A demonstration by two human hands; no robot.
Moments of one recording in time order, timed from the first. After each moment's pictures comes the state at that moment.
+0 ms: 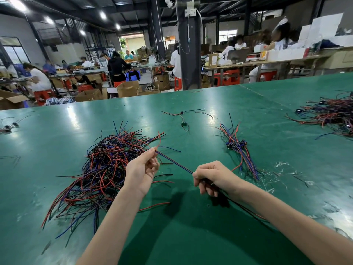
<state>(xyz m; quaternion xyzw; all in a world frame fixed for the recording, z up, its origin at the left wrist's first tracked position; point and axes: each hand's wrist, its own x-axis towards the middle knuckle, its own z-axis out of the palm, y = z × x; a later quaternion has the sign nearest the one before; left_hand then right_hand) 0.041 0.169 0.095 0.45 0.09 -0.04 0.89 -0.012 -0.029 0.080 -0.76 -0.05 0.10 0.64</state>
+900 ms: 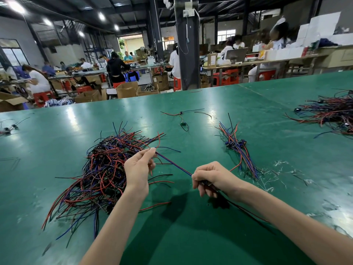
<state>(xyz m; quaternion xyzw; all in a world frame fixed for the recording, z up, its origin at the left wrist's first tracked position) 0.042 0.165 0.088 0.59 0.05 0.12 0.80 -0.016 -0.029 0.081 -0.76 -0.09 0.11 0.63</state>
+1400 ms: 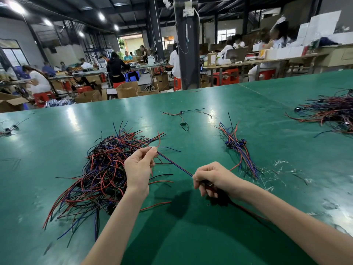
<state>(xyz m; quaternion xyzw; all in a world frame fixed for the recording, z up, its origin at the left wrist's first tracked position) 0.039 0.166 0.087 0.62 0.02 0.16 0.77 -0.012 -0.032 0.076 -0.76 -0.07 0.13 0.63</state>
